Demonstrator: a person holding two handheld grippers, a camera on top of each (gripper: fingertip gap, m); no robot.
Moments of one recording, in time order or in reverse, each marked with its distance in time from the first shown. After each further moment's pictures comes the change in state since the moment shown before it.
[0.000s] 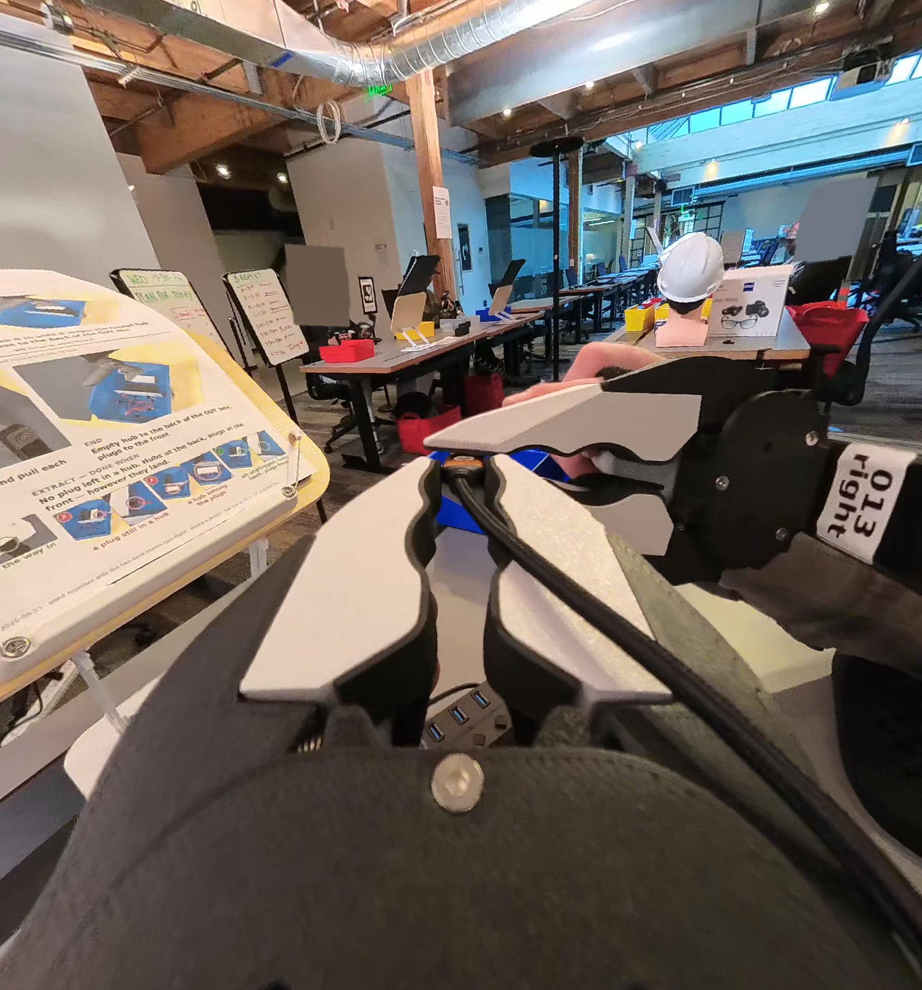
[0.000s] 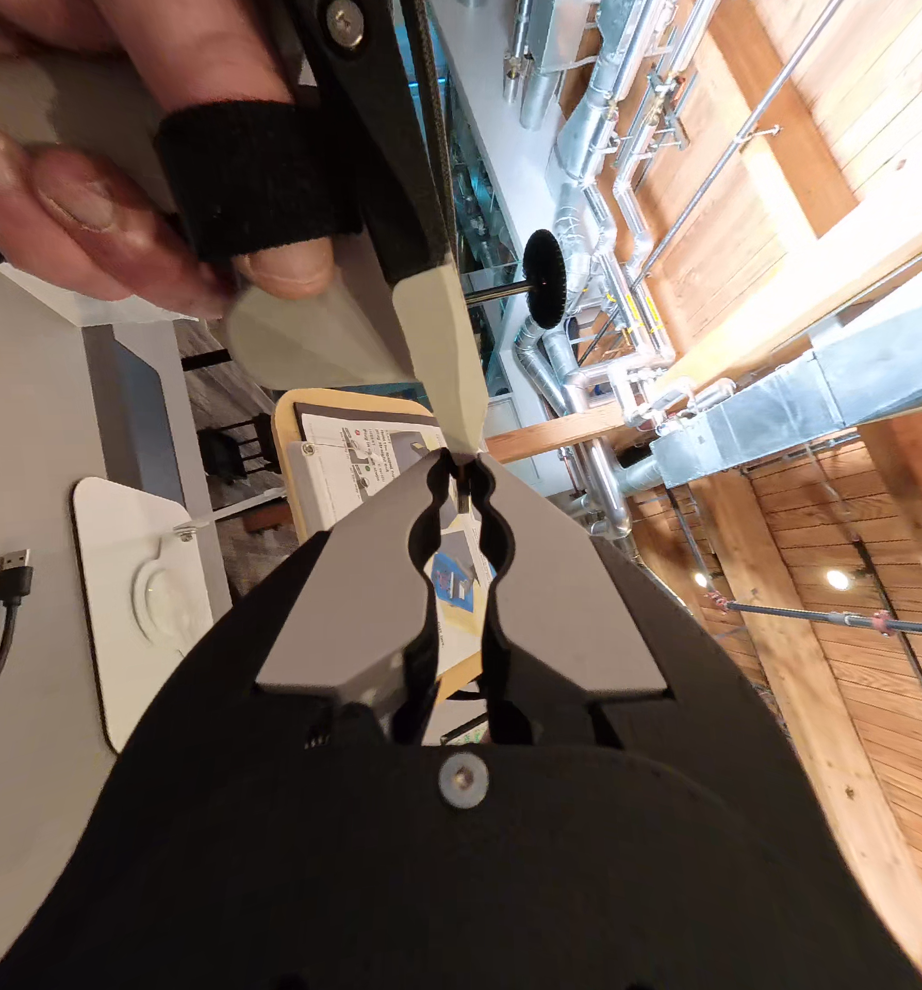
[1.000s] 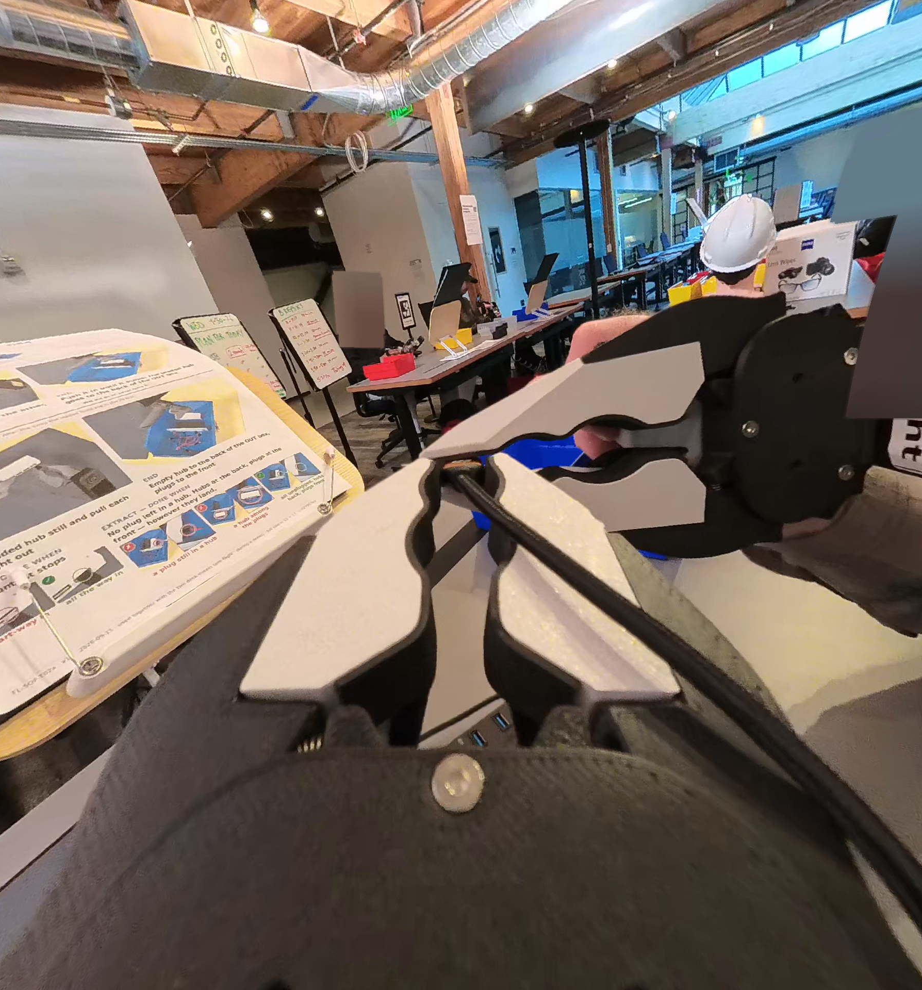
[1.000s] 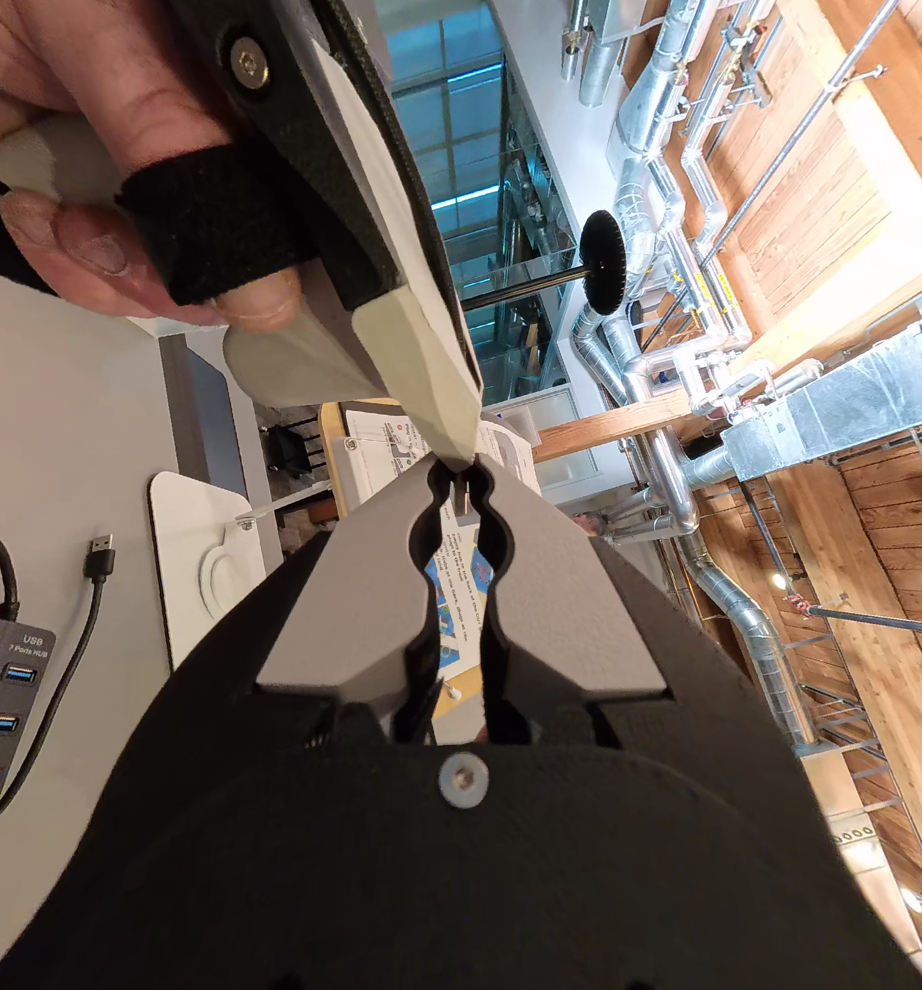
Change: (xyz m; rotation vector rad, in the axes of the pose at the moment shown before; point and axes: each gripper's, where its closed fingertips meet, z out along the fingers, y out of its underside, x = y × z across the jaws) left arm 0.004 -0.001 0.002 0.010 -0.063 0.139; right arm -0.002 0.001 -0.004 -0.016 -0.111 0.063
